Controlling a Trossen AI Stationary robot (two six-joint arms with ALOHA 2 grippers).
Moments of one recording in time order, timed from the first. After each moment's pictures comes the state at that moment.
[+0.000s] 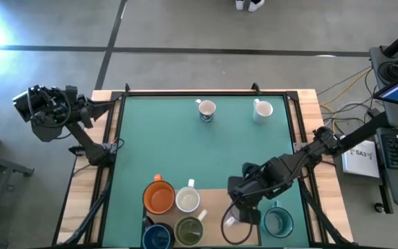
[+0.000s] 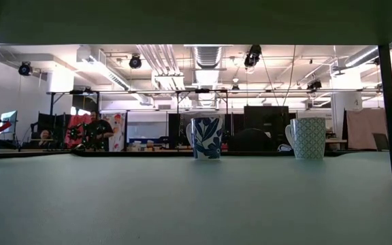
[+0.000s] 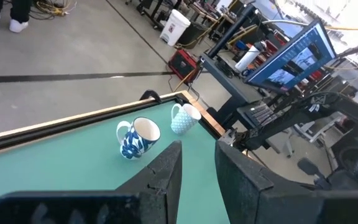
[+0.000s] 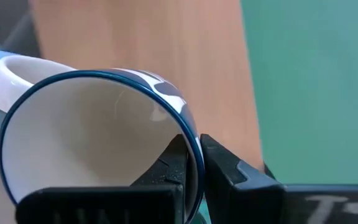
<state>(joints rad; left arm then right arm) -0.87 0.64 1.37 -1.55 -1.25 -1.44 0.52 1.82 2.00 -1.42 -0.05 0.70</state>
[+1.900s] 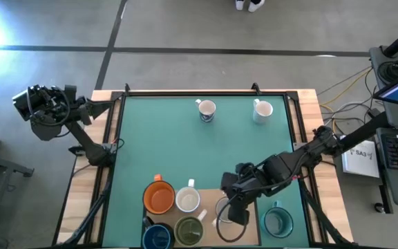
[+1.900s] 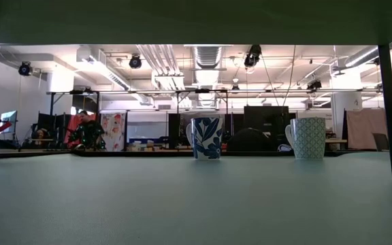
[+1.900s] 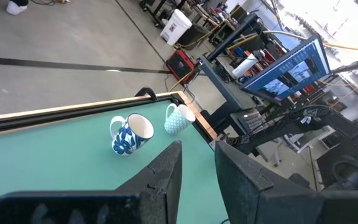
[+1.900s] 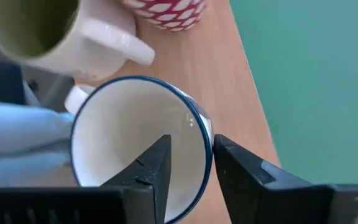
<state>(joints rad) -0.88 0.63 1.37 -1.55 -1.25 -1.53 0.51 1.82 2.01 -1.25 0.02 0.80</state>
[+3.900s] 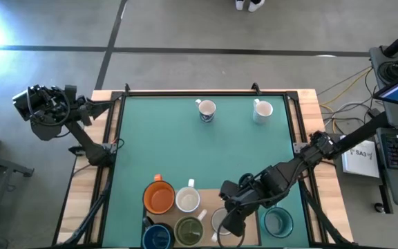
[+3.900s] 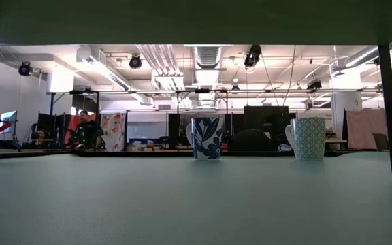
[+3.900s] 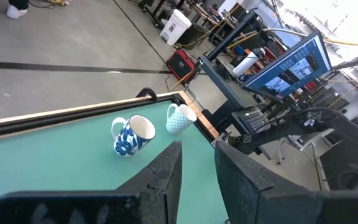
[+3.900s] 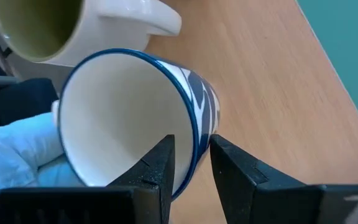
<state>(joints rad) -0.88 0.63 1.37 -1.55 -1.25 -1.50 0.56 1.88 2.04 -1.22 -0.06 1.08</state>
